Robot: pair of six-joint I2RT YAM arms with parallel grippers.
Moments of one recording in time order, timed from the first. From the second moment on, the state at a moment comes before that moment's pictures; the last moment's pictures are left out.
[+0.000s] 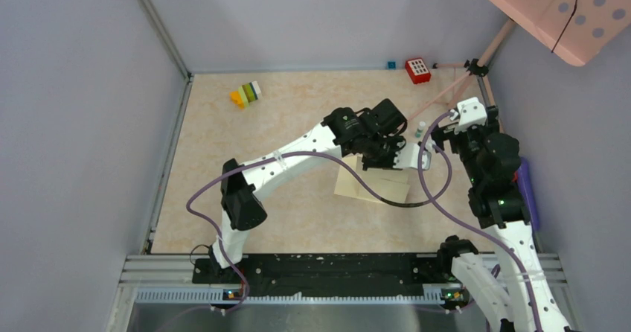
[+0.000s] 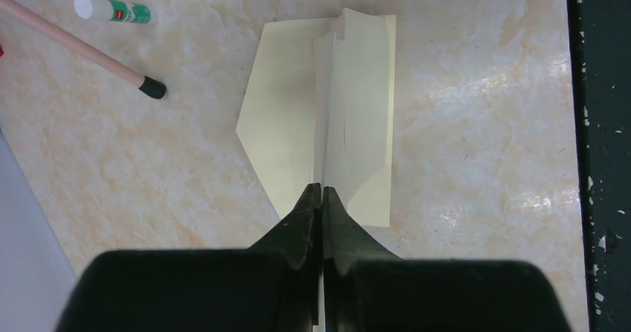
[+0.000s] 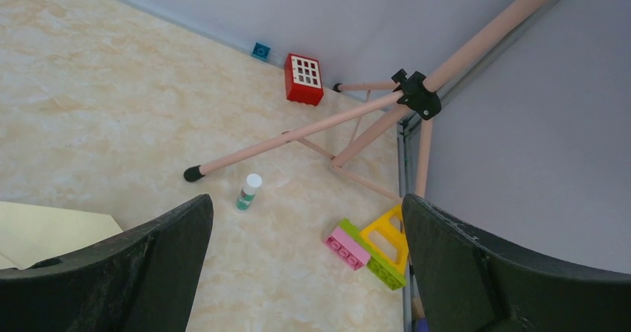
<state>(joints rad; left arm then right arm) -1.07 2.01 2.12 -1.07 0.23 0.76 0.13 0.65 0.80 -0.21 0.03 -0.40</state>
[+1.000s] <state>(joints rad) -1.08 2.04 2.15 -1.11 0.22 0.67 0.13 0.65 0.80 -0.21 0.04 -0.40</state>
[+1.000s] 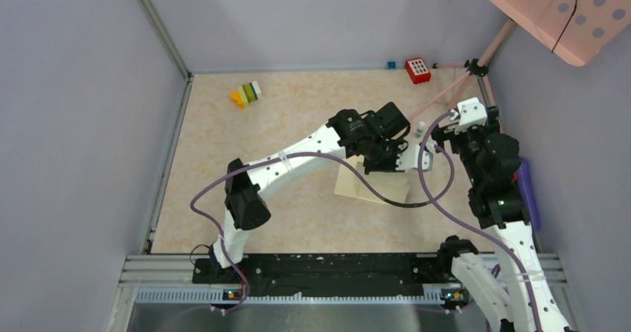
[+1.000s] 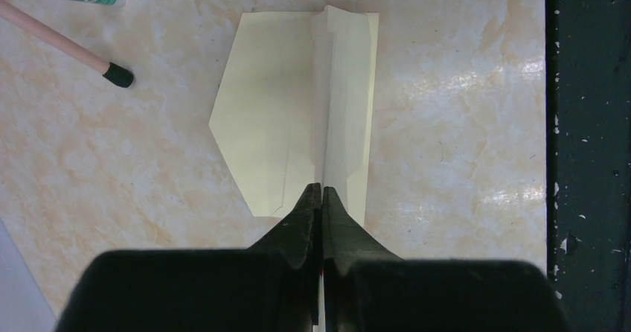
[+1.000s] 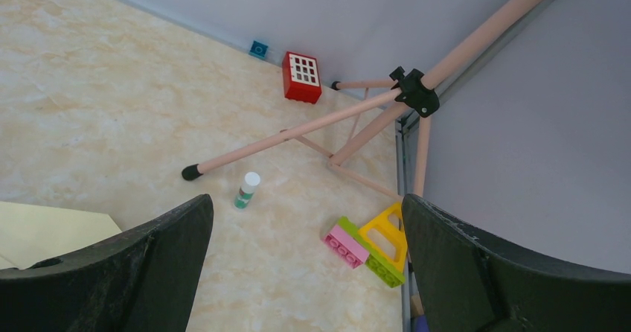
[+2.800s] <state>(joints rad) -1.08 2.08 2.05 -0.98 0.27 0.66 0.13 0.65 0.80 -0.21 0.03 -0.40</state>
